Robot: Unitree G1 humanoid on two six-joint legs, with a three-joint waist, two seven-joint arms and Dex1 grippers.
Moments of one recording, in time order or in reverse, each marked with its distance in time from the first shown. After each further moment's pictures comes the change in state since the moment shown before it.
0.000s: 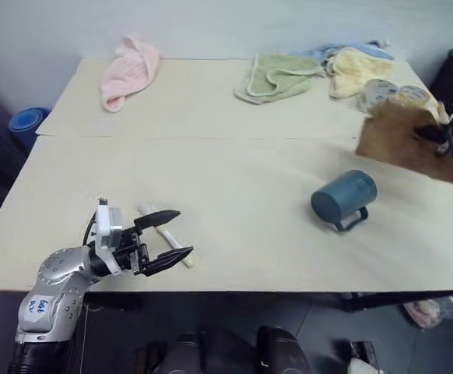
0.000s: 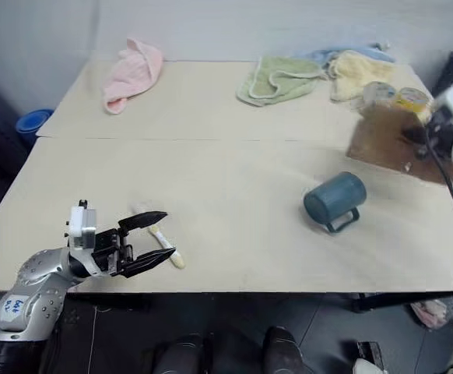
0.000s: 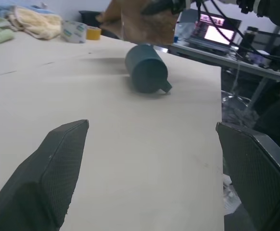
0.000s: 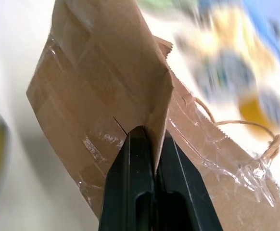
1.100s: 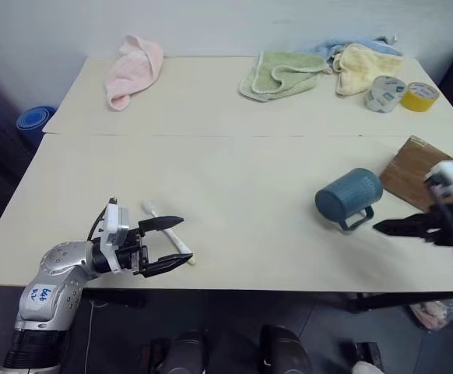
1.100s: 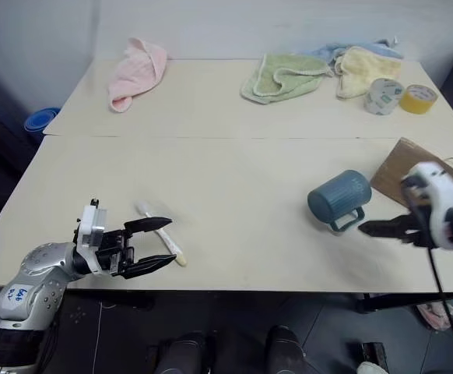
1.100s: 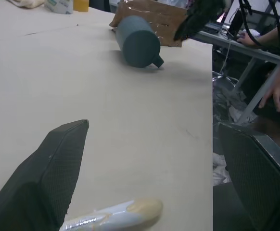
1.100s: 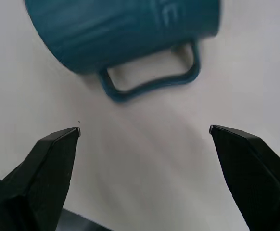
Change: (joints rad) left arm -0.039 0.055 -0.031 0.058 0.024 0.039 -0.063; right arm 0.591 0.009 -0.300 -1.213 0.492 1.560 -0.177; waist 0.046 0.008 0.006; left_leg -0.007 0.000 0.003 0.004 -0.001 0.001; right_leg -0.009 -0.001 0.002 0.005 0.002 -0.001
